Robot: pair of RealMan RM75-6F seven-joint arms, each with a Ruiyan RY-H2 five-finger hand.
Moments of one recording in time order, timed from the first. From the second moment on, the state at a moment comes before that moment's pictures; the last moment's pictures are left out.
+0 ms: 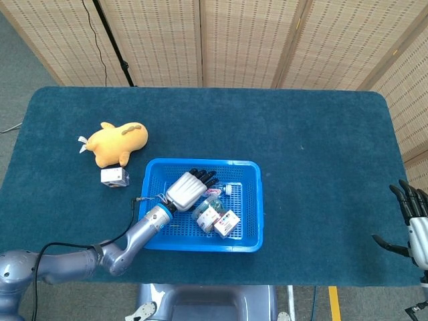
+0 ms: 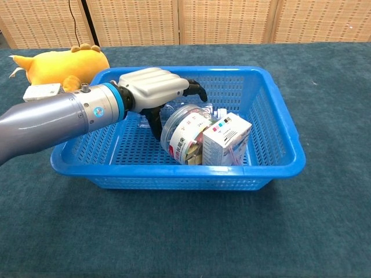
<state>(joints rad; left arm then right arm) -0.95 -1.77 -0.18 -1.26 1.24 0.83 0.44 0.07 -1.02 0.08 -1.57 -1.53 1.53 0.24</state>
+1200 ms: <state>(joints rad) -0.80 -1.30 -0.30 -1.66 1.25 1.08 0.33 0.06 -1.01 0.07 -1.59 -1.57 1.56 0.25</state>
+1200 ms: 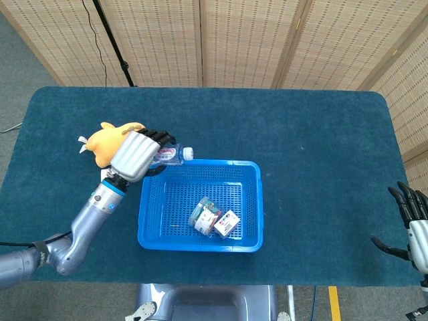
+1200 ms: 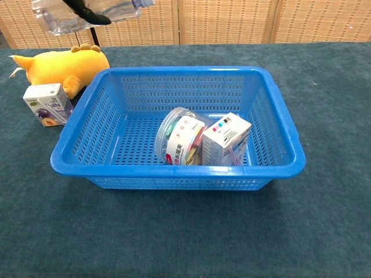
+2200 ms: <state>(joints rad) -0.44 -1.32 0.04 -1.07 1.63 1.37 -0.39 0.06 -1.02 0.06 -1.61 -1.59 1.56 0.23</state>
